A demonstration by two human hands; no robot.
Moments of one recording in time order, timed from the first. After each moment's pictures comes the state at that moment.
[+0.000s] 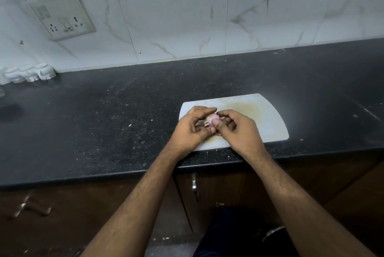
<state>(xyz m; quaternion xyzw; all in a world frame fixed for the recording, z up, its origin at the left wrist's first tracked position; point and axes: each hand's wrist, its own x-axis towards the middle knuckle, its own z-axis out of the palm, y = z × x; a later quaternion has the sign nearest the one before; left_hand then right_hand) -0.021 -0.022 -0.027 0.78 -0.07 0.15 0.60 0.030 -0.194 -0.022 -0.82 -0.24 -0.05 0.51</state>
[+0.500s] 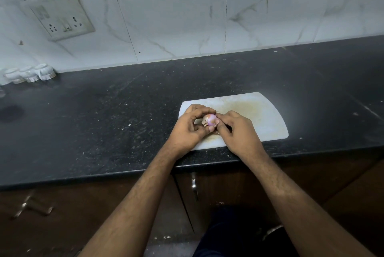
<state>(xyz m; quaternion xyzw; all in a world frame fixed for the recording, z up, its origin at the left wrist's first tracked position) -0.021 -0.021 -0.026 0.79 -0.05 0.15 0.60 0.029 -0.193 -0.026 -0.86 -0.30 -0.08 0.41</state>
